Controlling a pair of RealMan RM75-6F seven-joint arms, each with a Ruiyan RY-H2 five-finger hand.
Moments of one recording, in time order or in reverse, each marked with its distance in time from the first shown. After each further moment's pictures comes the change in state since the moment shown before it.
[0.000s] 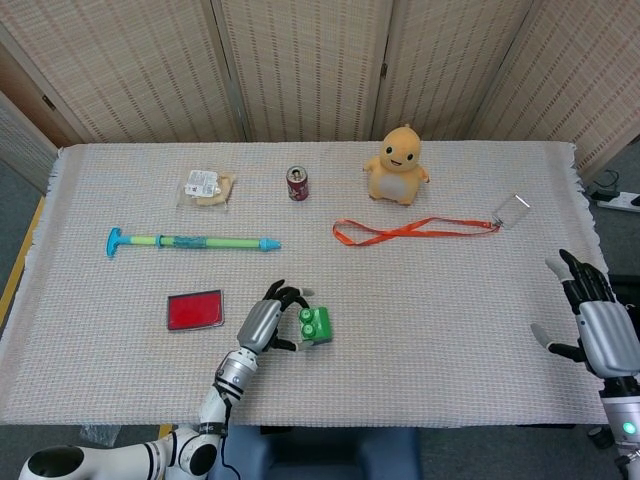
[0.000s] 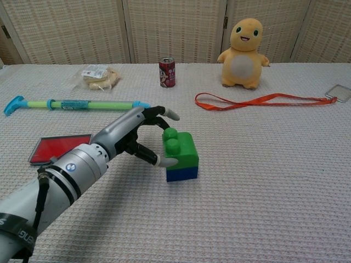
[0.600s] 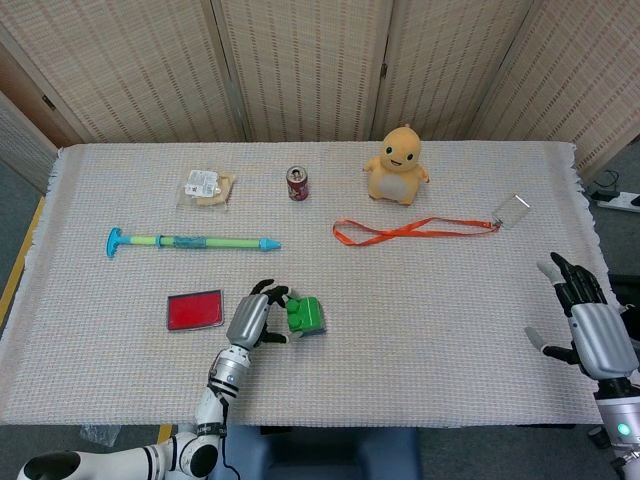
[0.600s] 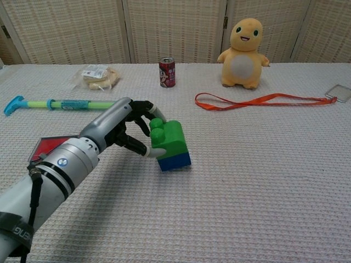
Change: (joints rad) left arm 0.035 0.008 -0.030 -0.057 -0.040 0.077 0.101; right arm 0.006 -0.008 -0.010 -0.004 -0.018 -0.016 -0.020
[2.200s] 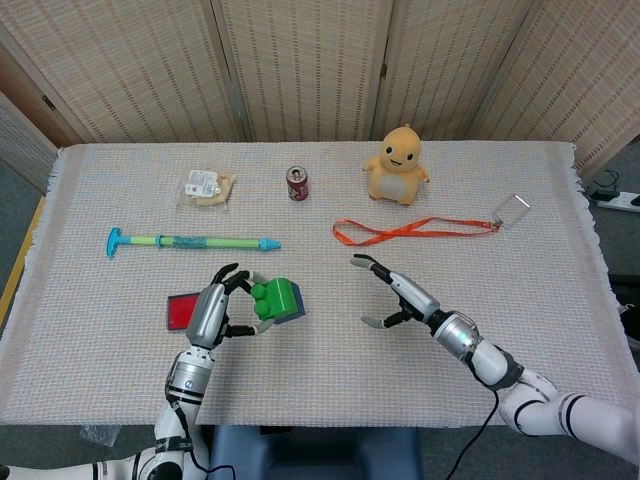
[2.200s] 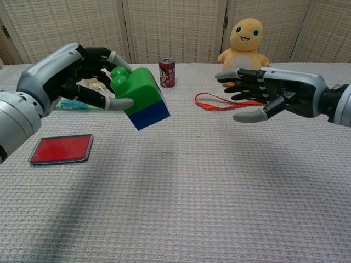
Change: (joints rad) left arm 0.102 0.250 -0.032 -0.458 -0.035 0.129 0.094; right arm 0.573 -0.468 0.009 0.442 -0.129 -0.509 0.888
